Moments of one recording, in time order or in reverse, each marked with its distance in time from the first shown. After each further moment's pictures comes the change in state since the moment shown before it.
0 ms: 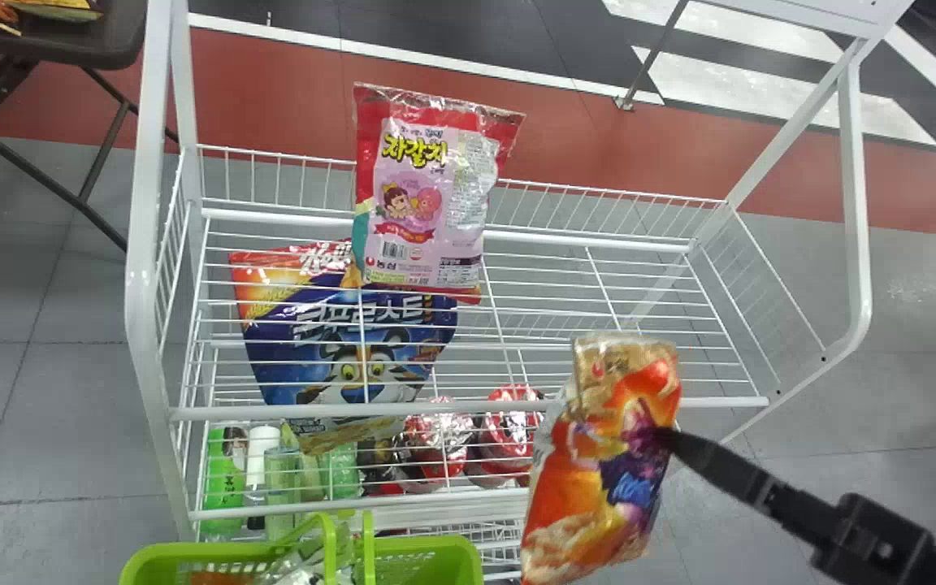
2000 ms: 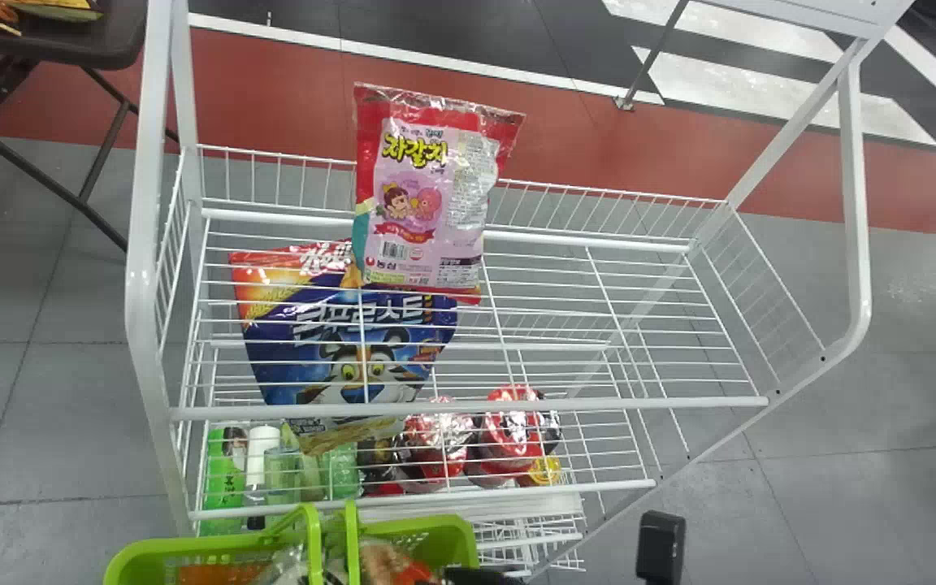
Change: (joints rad) left arm 0.035 0.004 0.030 -0.028 0.008 -0.043 -0.022; right arm 0.291 -0.034 0.761 0.313 0.375 -0.807 -0.142
